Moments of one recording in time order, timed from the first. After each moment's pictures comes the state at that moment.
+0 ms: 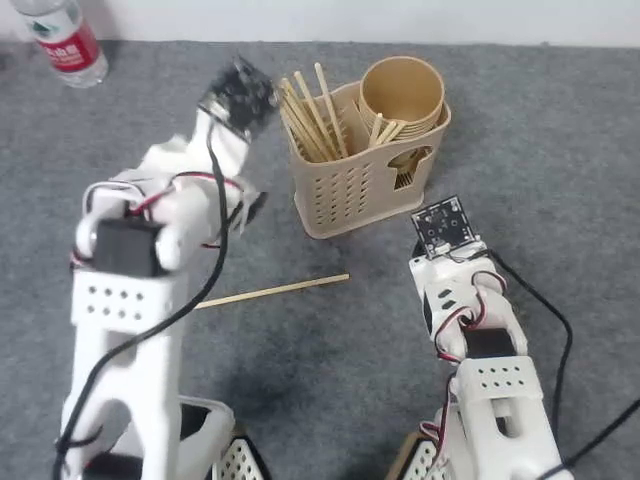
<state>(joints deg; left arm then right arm) 1.6 -31.5 13.9 76.5 -32.8 -8.4 -56.5 80.2 17.9 20.5</state>
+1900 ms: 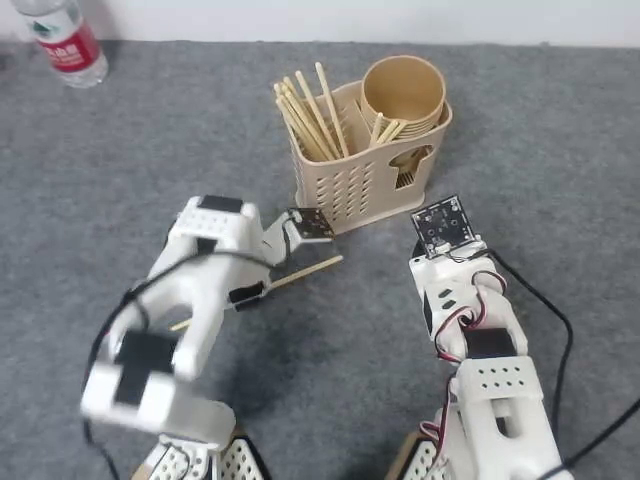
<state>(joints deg) 3.0 4.4 33.7 73.7 -59.7 -8.5 -56.5 80.2 17.9 20.5</state>
